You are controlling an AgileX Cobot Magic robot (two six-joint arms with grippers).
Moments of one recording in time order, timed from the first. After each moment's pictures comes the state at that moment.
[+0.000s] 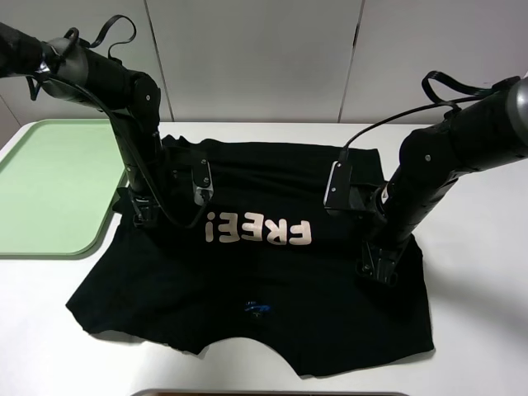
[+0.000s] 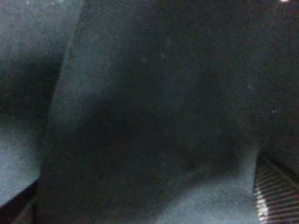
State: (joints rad) left arm -0.37 2.15 -1.34 0.02 0.79 0.95; right arm 0.43 1.85 -0.80 0.00 0.41 -0.84
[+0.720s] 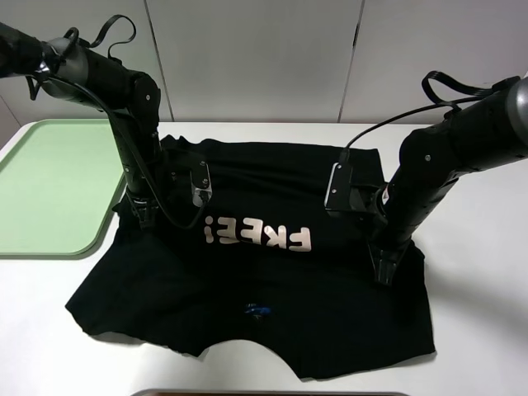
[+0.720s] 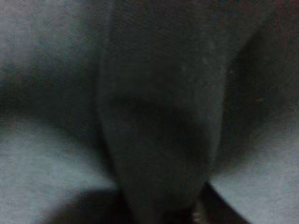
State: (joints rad) left arm -0.37 2.15 -1.34 0.02 0.83 0.95; right arm 0.43 1.85 -0.80 0.00 0.43 -0.84
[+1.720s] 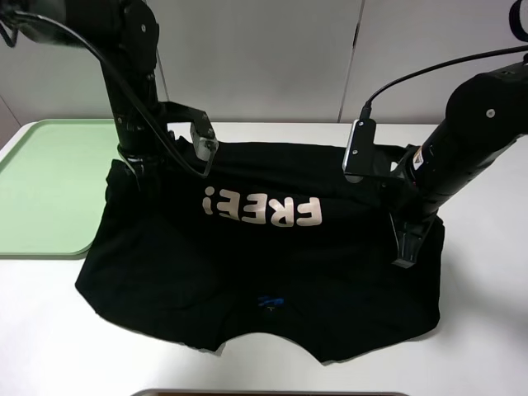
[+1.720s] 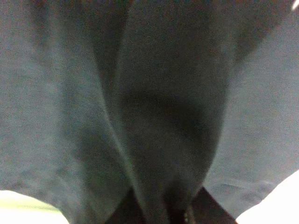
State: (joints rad) left arm -0.40 2.03 -1.53 0.01 1.15 0.83; right arm 0.43 1.59 -0.80 -0.02 0.57 -0.83
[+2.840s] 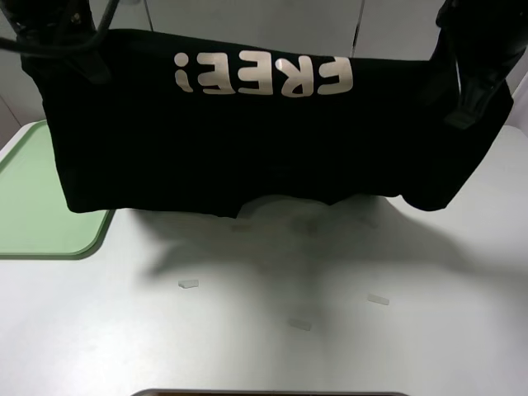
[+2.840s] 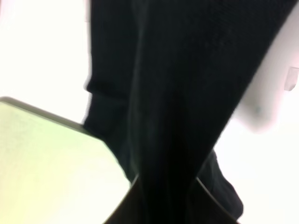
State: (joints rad) left arm -0.40 1.53 -1.54 0.05 1.16 0.83; right arm 0.43 1.38 -1.25 -0.10 0.99 -0.77
